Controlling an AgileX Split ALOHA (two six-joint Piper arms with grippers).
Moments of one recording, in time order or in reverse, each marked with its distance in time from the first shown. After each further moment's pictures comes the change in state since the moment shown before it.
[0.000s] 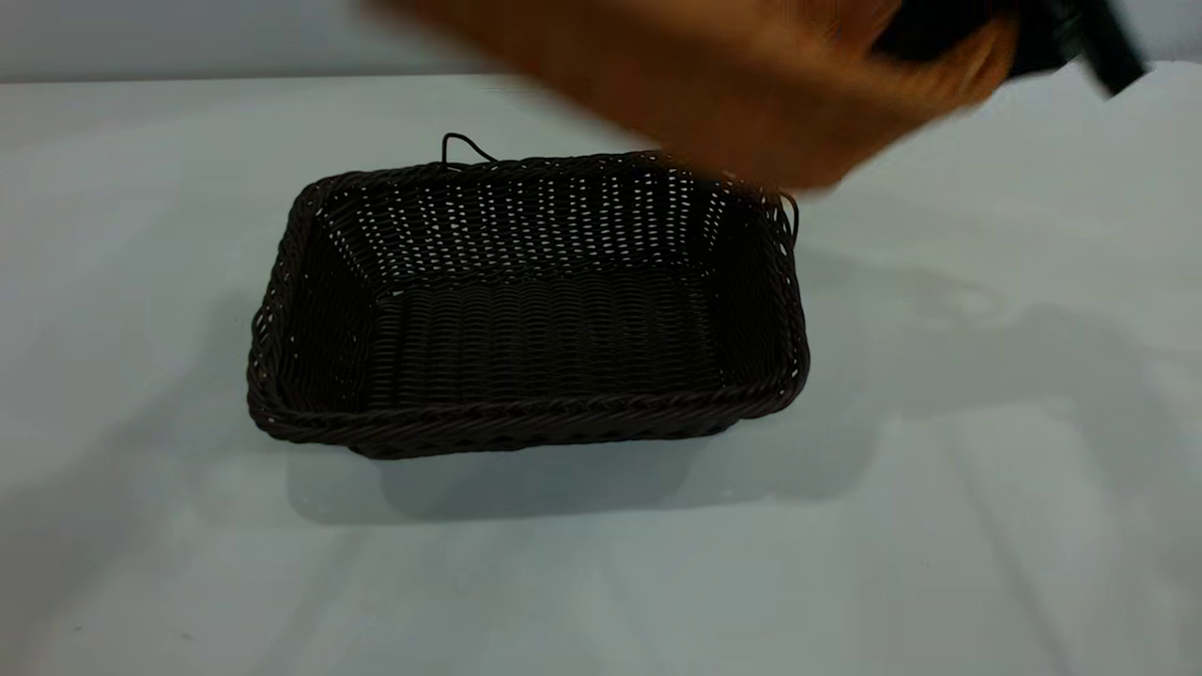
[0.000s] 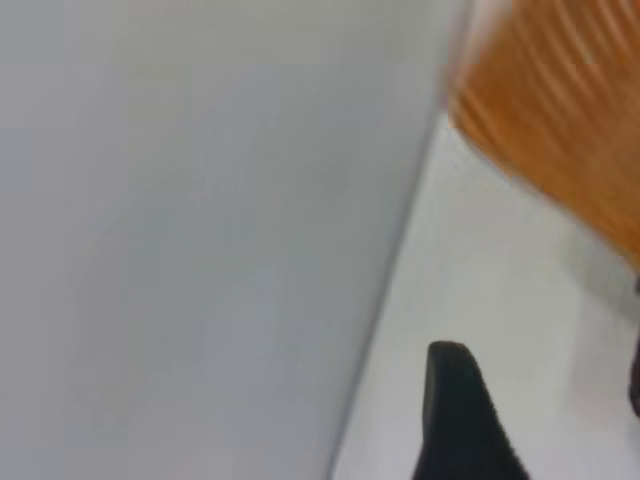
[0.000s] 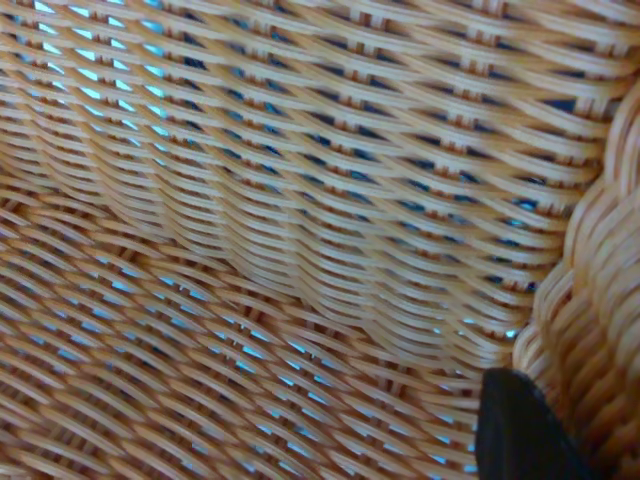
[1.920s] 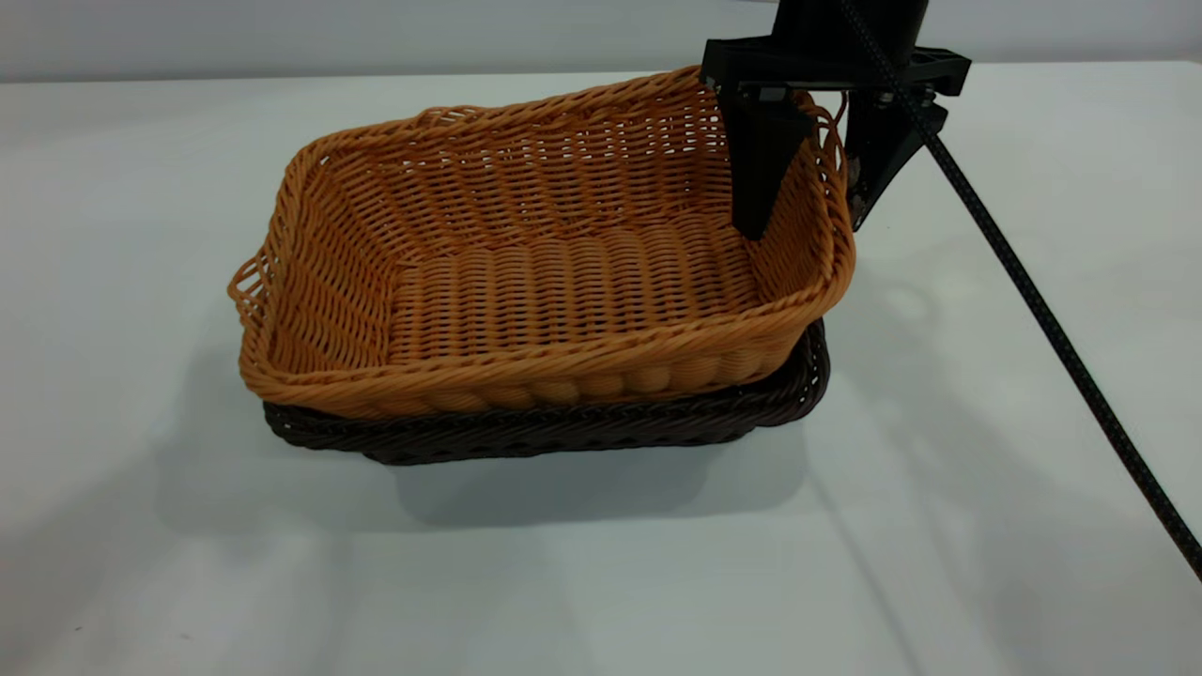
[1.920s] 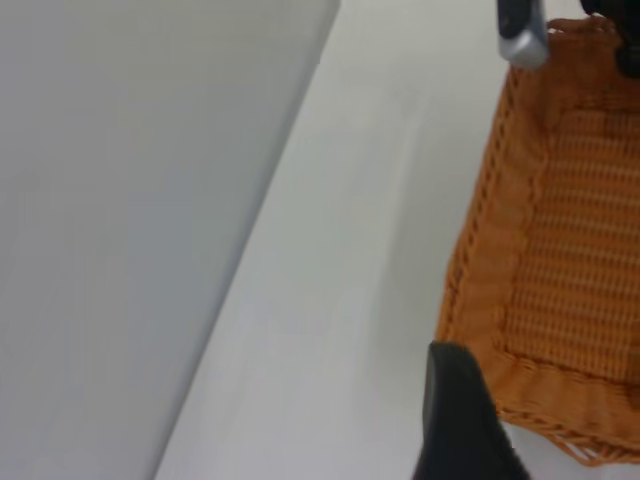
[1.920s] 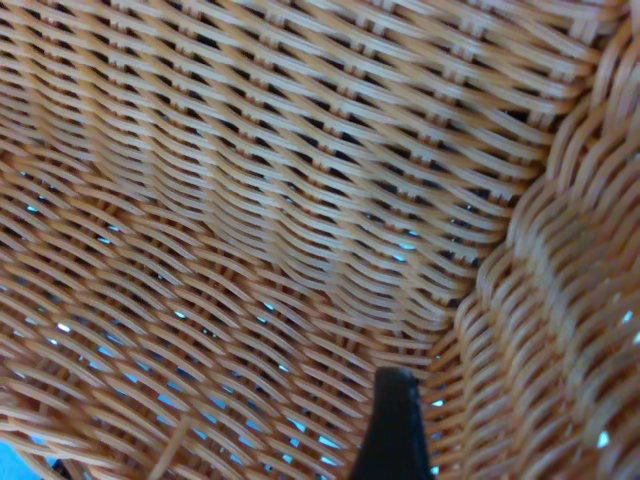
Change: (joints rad) left arm 0.000 -0.068 0.041 -0.081 0.221 -0.083; right arm 0.258 0.315 -0.479 -0.591 0.148 0.310
